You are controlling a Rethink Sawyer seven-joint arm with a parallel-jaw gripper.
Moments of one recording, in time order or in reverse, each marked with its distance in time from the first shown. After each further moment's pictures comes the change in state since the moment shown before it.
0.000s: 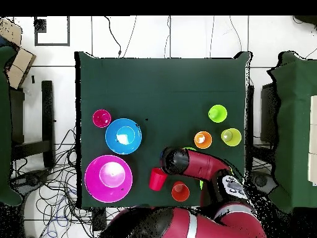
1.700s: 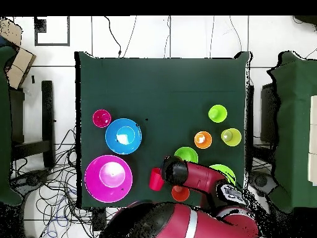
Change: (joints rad) arm -0.002 0.024 -0.040 0.081 0.001 -0.129 0.000
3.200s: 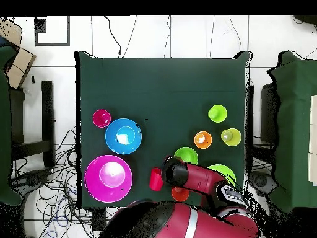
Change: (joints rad) arm 0.000 0.005 -0.007 0.008 0.000 -0.033 0.000
